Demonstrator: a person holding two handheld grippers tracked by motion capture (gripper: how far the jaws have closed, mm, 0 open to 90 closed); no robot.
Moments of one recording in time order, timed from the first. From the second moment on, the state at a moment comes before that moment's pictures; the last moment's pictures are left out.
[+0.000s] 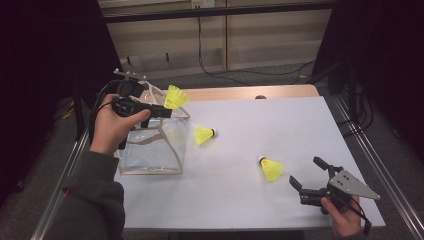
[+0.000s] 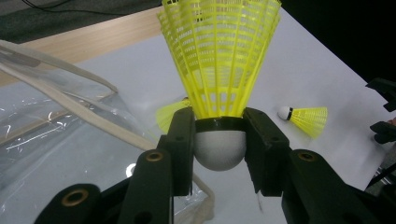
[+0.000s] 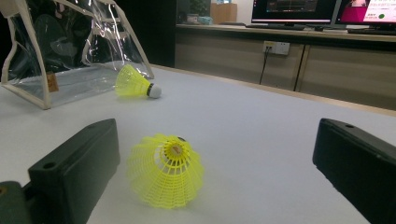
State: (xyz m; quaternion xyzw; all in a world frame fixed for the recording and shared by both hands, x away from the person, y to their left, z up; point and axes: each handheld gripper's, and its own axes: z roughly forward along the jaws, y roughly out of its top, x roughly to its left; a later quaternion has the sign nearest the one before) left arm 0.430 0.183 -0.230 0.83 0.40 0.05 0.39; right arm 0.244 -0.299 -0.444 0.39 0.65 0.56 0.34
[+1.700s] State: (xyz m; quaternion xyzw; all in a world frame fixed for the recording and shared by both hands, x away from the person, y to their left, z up) left arm 0.436 0.210 -0.219 0.81 0.43 0.07 0.39; right arm 0.244 -0.299 -0.444 0.39 0.65 0.56 0.34
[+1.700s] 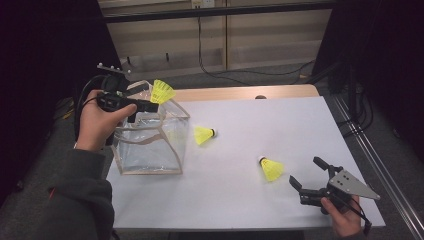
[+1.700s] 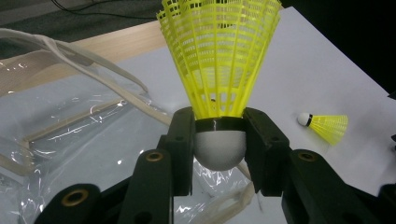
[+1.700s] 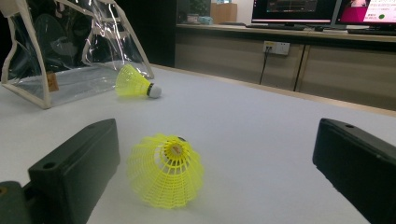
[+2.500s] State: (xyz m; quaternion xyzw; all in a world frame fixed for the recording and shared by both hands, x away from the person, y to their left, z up) left arm 0.442 0.226 -0.221 0.80 0.45 0.09 0.39; right arm 0.244 -0.299 -0.444 0.39 0.65 0.56 0.34
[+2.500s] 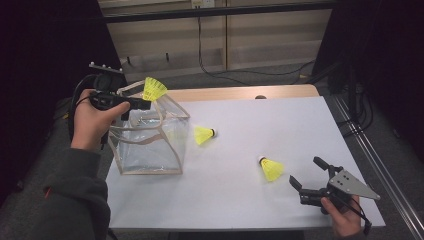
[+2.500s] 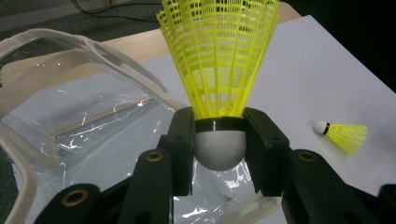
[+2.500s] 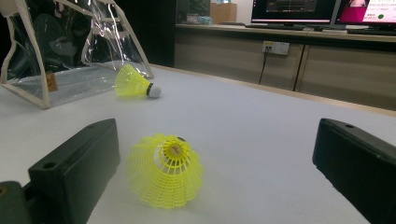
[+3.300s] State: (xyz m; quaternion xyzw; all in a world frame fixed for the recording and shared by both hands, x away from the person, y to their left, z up) left arm 0.454 0.233 -0.227 0.79 0.47 0.10 0.38; right arm 0.244 -0.299 -0.444 0.39 0.65 0.56 0.34
